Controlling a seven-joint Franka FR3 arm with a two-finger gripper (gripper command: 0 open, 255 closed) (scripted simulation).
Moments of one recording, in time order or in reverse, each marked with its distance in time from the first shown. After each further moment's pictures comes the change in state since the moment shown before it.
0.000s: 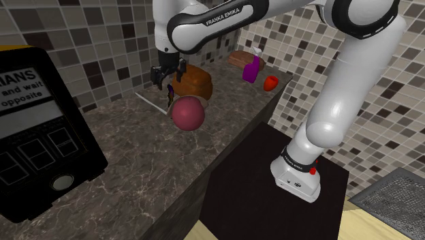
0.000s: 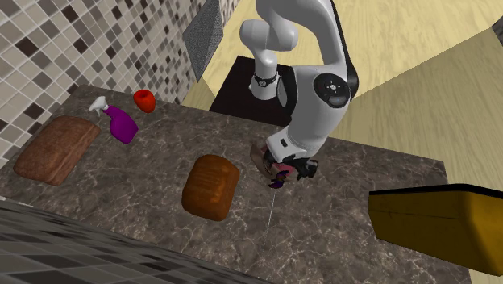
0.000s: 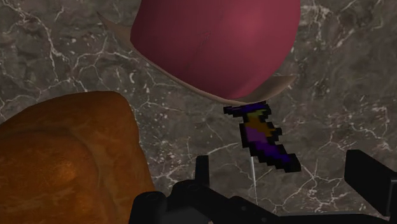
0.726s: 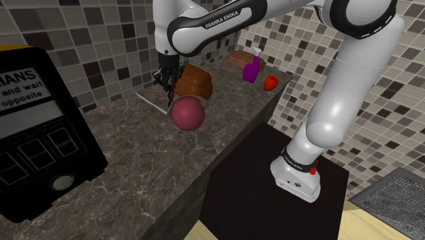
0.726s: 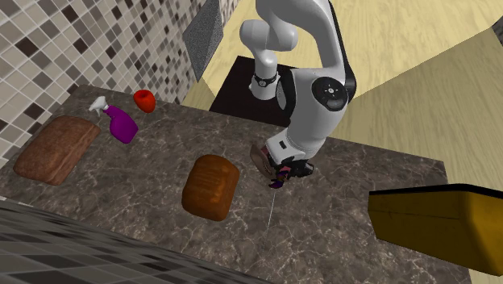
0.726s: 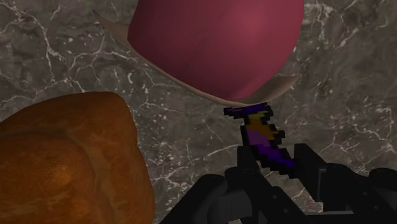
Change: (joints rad) arm 0.000 0.010 -0.002 -0.008 -0.006 0.018 0.003
